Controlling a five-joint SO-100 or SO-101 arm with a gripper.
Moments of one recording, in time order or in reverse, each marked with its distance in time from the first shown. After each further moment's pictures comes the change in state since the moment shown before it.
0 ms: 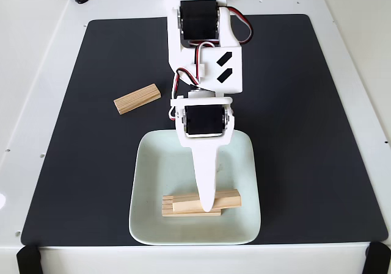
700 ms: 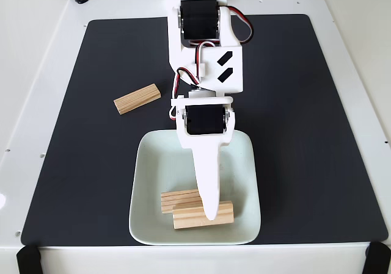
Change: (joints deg) arm -0.1 0.1 0.0 0.0 0.0
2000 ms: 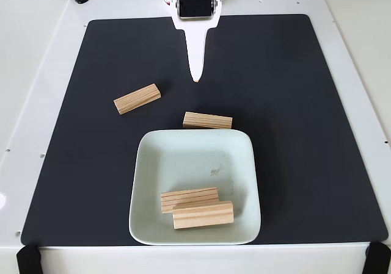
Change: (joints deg) arm 1.4 66.6 80.2 7.5 0.0
